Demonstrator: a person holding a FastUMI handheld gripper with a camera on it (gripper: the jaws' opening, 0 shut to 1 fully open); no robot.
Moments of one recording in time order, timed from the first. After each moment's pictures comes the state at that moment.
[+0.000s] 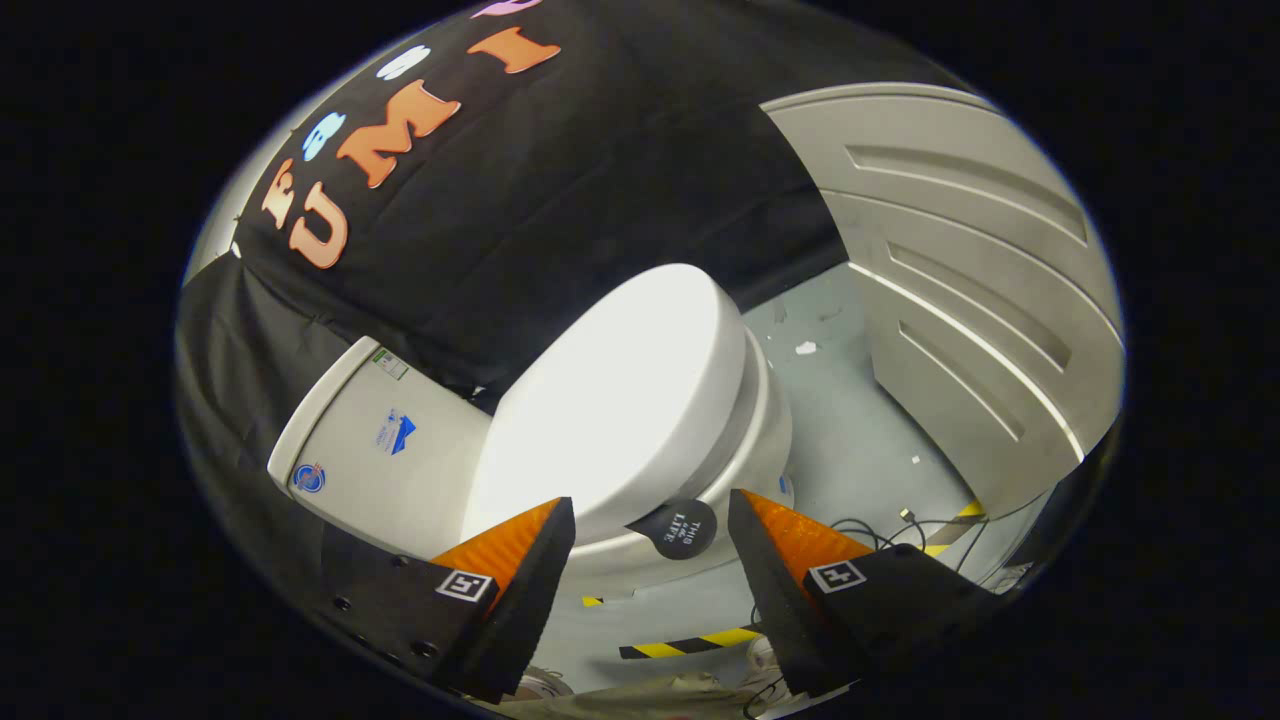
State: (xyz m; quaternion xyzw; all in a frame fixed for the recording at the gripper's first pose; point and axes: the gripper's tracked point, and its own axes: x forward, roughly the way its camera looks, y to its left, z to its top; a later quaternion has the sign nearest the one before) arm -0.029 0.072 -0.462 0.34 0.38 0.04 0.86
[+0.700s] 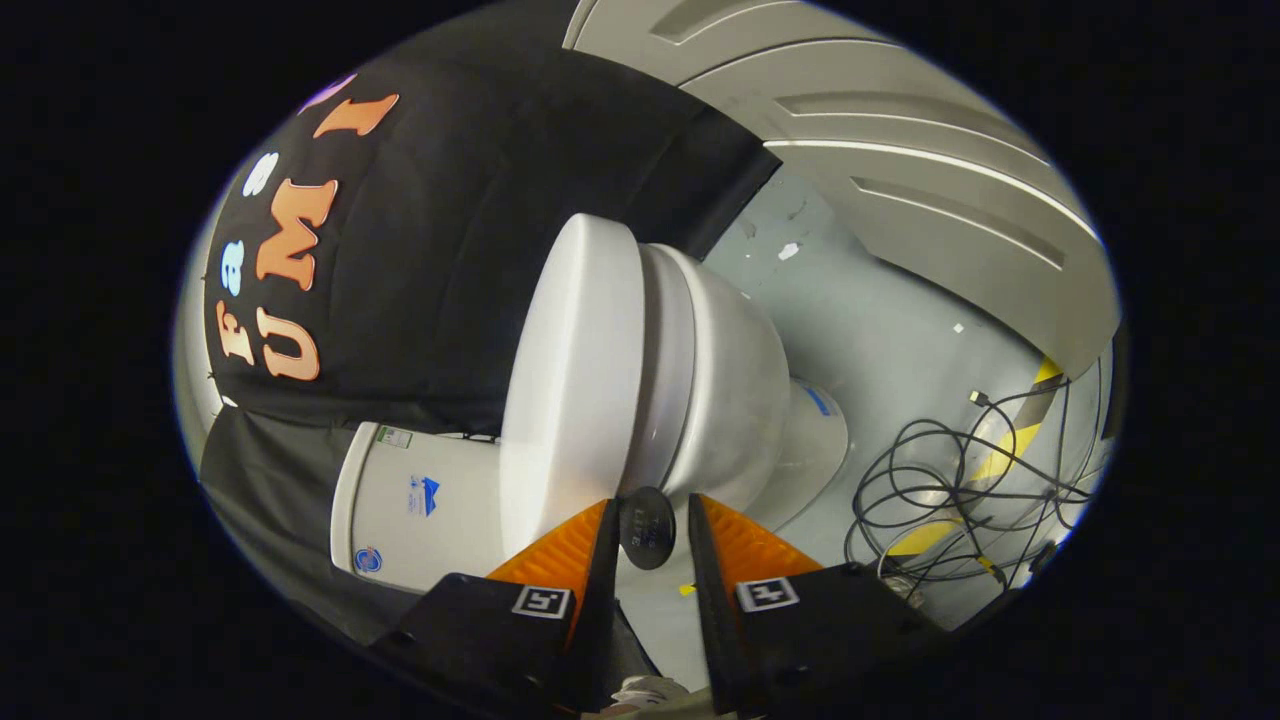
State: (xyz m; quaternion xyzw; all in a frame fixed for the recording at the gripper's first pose) arm -0.035 0.083 -0.503 0.51 0.41 0.04 0.75
